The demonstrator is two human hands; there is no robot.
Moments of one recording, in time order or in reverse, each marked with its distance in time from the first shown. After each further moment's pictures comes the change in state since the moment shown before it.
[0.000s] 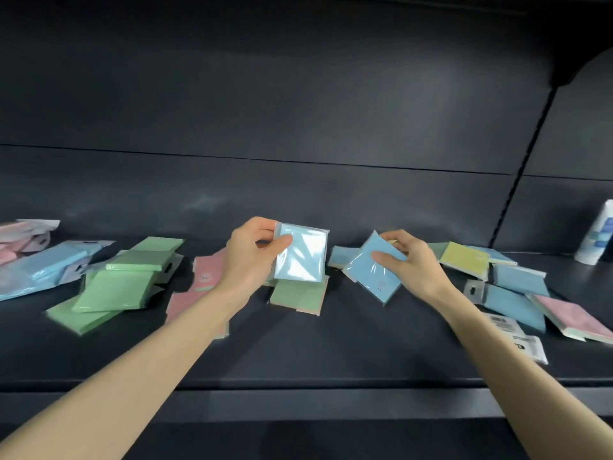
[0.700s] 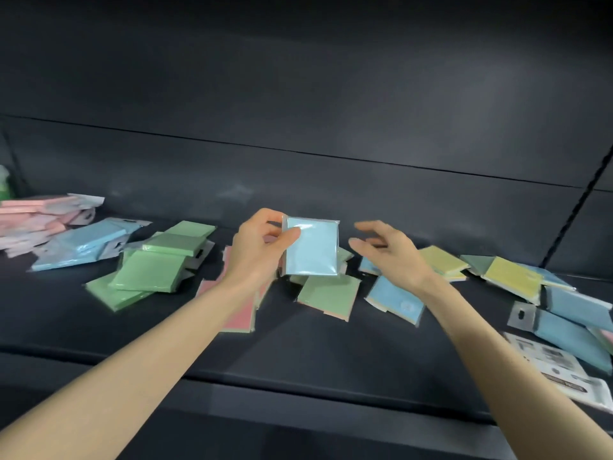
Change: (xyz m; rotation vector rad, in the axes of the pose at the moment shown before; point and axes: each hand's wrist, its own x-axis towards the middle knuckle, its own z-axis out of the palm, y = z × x) left_hand 0.006 -0.012 -0.027 0.054 0.063 -0.006; right_hand 0.035 -0.032 0.055 -0.047 -0.221 -0.114
